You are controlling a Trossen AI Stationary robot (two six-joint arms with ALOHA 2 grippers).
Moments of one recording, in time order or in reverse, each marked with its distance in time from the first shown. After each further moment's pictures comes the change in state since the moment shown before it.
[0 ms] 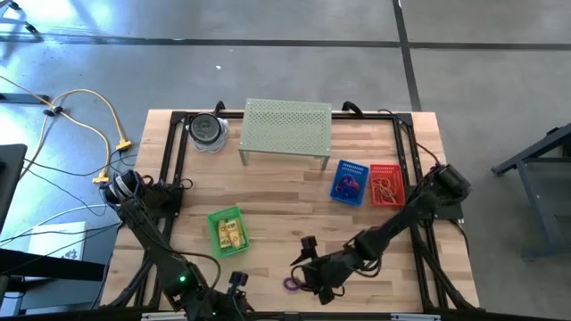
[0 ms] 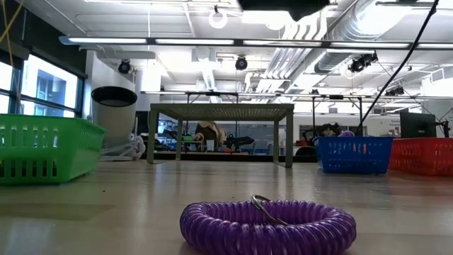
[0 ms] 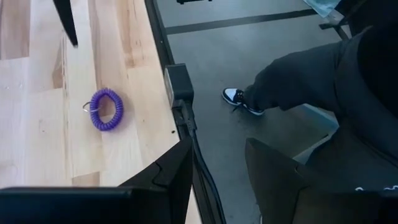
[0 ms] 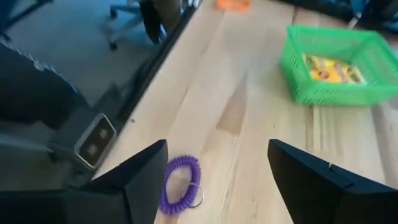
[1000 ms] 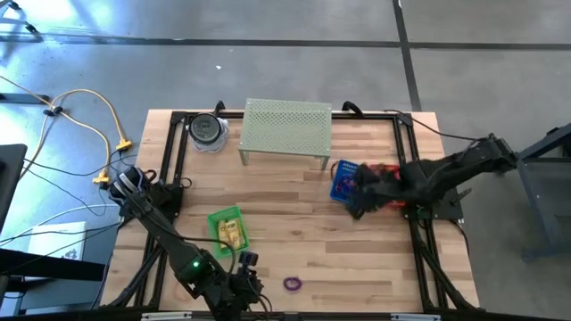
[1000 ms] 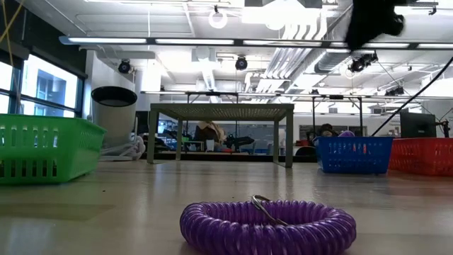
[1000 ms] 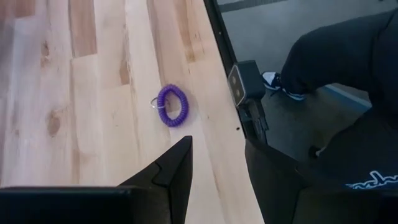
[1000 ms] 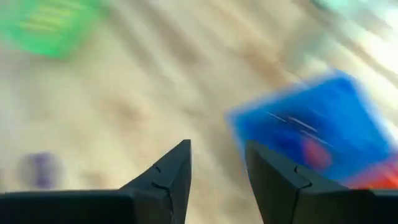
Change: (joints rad) left arm 0.127 -0.001 0.071 -0.198 0.001 0.082; right arm -0.277 -0.624 -0.082 -1.026 0.097 0.851
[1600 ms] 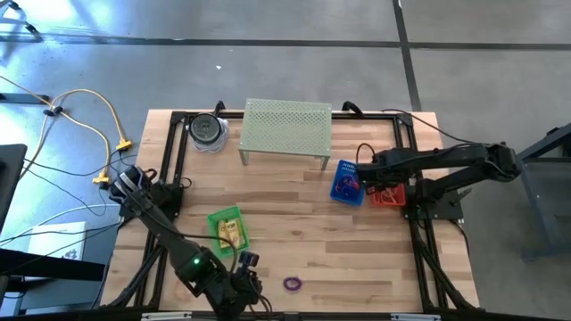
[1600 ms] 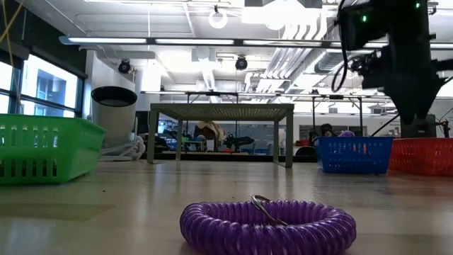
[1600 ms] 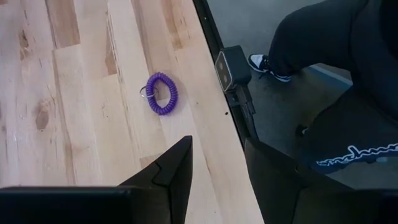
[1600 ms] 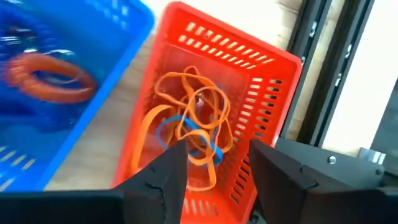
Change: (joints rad) left arm 0.015 -0.001 0.060 -0.094 0.101 0.030; right arm -0.419 0.001 -0.292 -0.371 -0.139 0.222
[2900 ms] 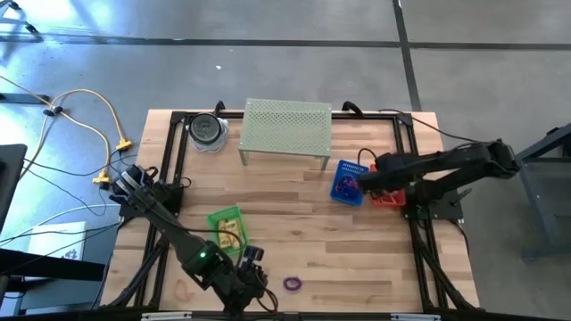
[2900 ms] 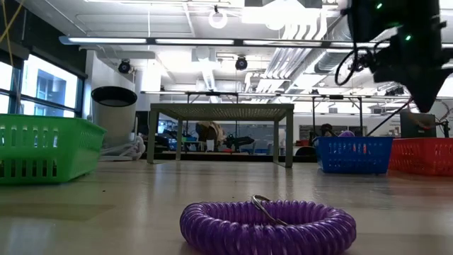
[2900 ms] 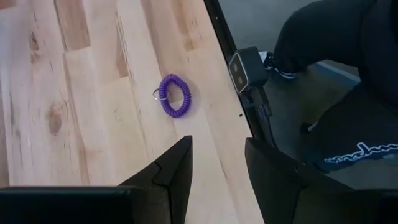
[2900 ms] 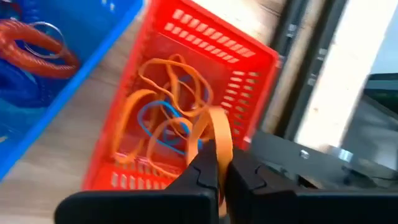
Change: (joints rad) left arm 0.052 0.000 0.001 -0.007 0.030 0.052; right arm 0.096 0.005 0.035 -0.110 0.022 0.038
